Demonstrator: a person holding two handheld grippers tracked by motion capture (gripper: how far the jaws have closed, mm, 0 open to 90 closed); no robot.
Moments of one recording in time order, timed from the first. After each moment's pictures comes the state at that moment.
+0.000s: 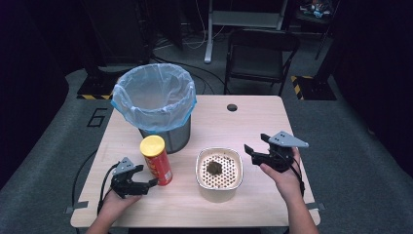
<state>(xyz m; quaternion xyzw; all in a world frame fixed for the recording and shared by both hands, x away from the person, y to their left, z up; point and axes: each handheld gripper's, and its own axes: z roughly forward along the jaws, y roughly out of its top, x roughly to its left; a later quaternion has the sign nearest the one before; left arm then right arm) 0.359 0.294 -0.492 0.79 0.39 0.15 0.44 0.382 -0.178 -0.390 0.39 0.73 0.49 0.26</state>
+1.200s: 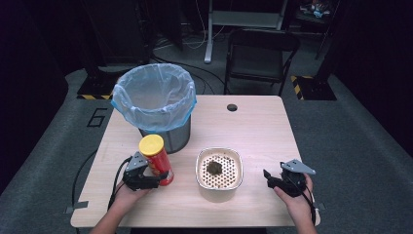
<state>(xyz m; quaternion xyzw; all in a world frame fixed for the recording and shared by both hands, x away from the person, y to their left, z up) 0.374 0.271 -0.486 0.80 0.35 0.18 0.45 0.353 -0.231 -0.481 0.49 0.73 0.38 0.27</state>
